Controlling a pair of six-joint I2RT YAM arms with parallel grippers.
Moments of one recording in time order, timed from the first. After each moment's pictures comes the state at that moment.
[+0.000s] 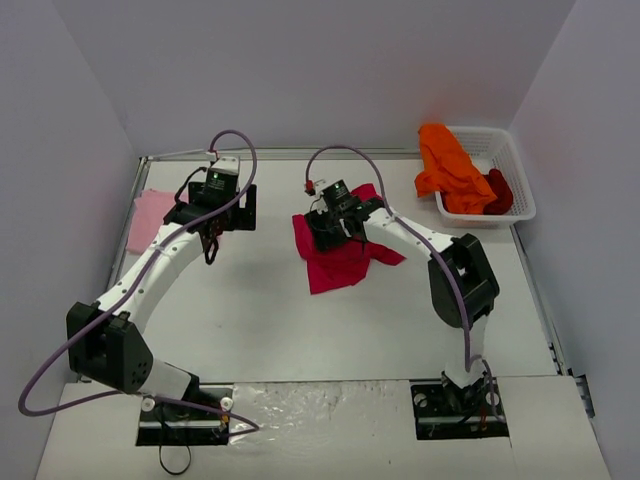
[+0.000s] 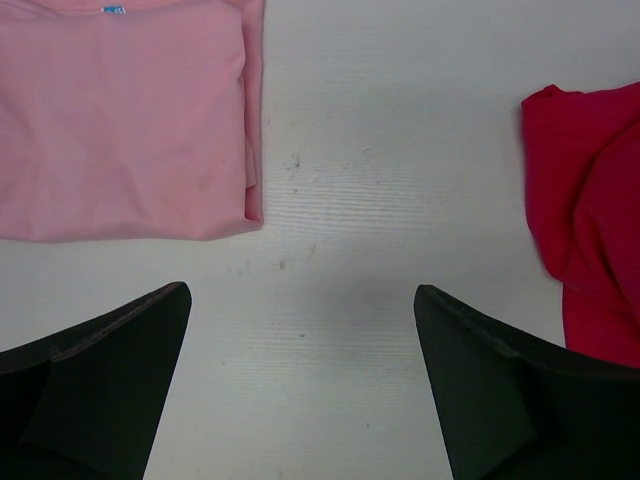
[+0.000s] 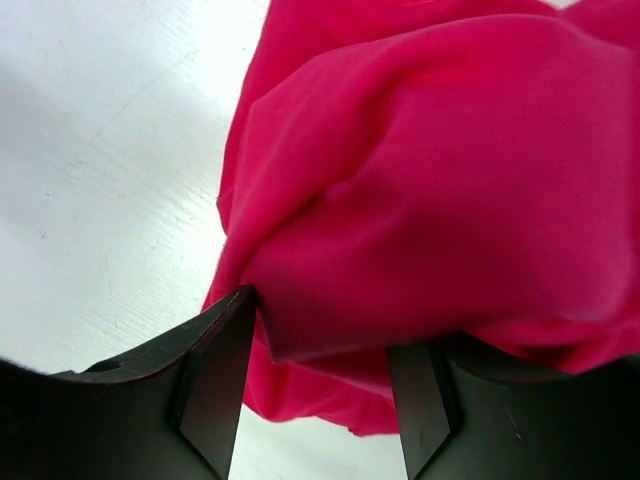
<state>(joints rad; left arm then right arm) -0.36 1.43 1.29 -0.60 -0.32 -0.19 0.62 1.92 1.46 -0.47 -0.05 0.10</state>
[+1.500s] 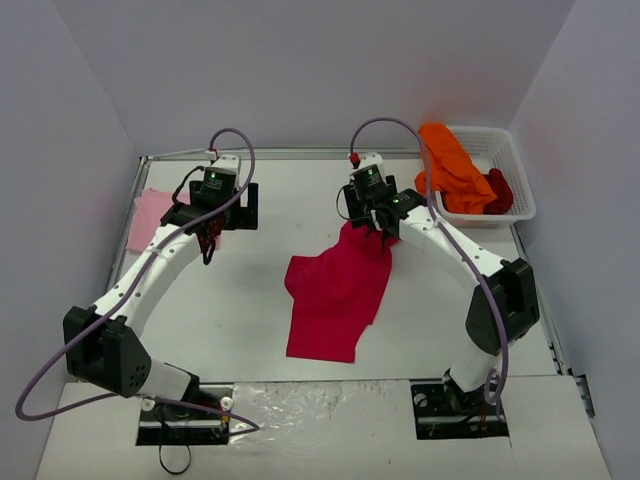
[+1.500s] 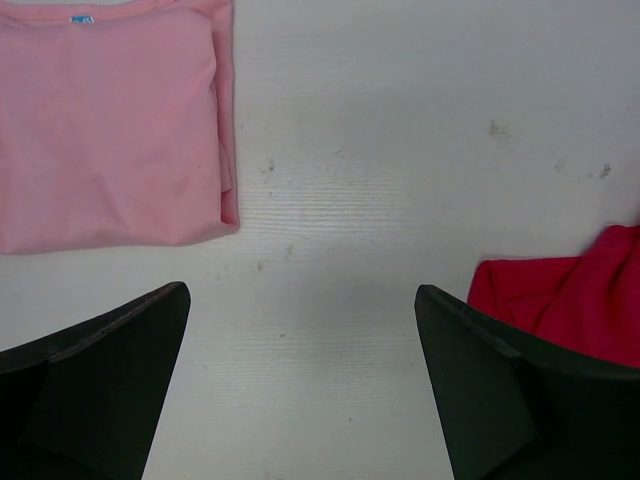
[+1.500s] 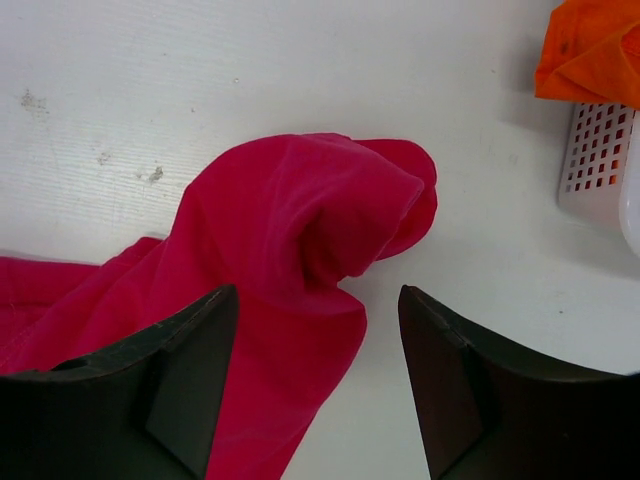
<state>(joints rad) -0.36 1.41 1.29 -0.60 -0.27 -0.20 0.56 1.69 1.42 -0.56 0.41 0.18</state>
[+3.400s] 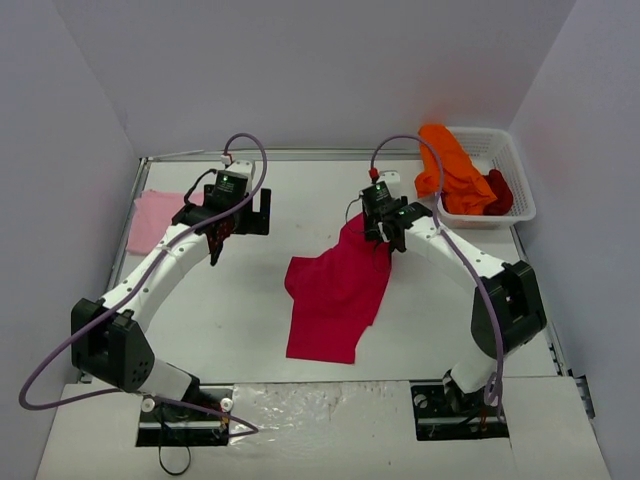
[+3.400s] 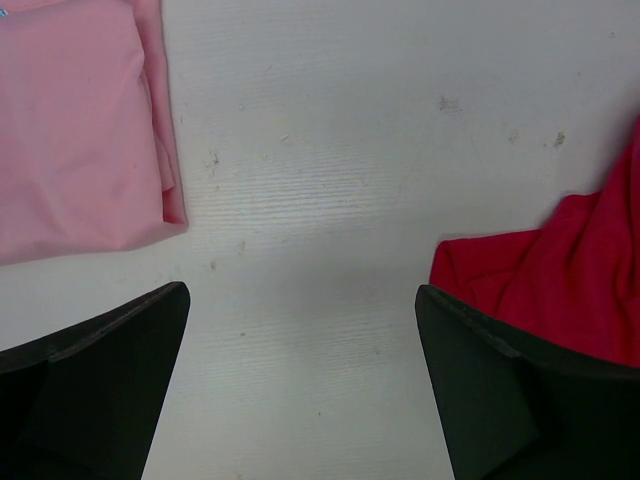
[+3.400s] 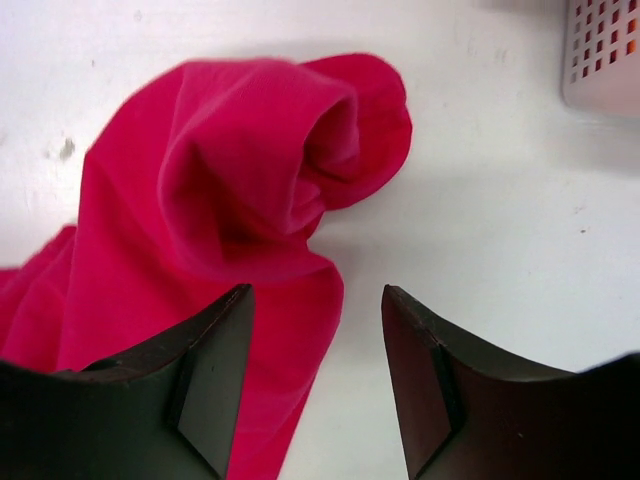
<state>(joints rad) -0.41 1.45 1.29 -0.59 -0.21 -0.21 0.52 1.64 1.24 -0.54 0.45 0.33</state>
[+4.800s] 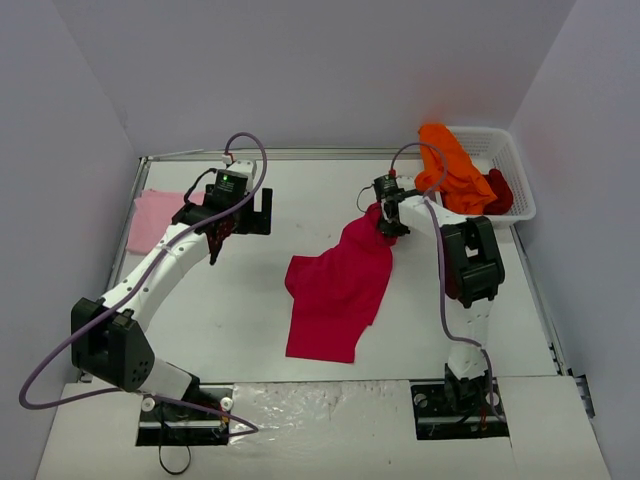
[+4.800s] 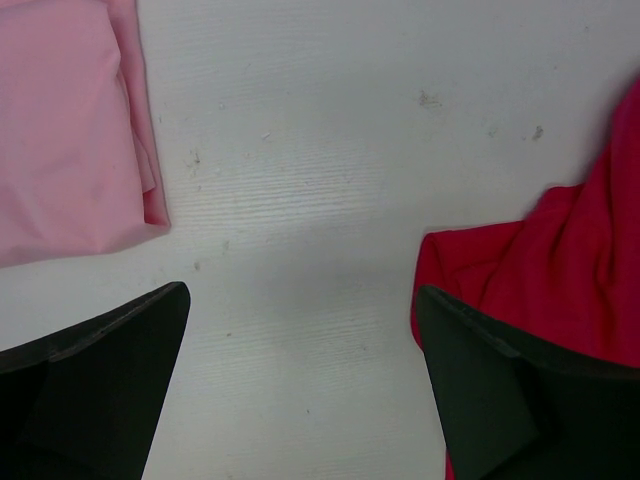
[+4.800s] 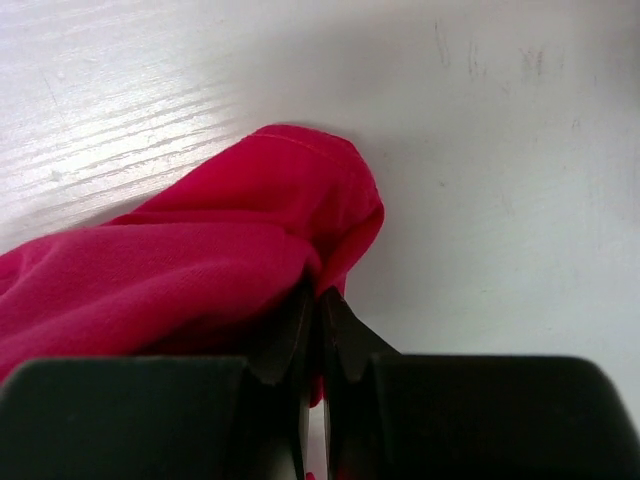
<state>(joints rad) -0.41 1.45 1.29 -0.58 -0.17 -0.22 0.31 2.07 1.45 -0.49 0.39 0.44</state>
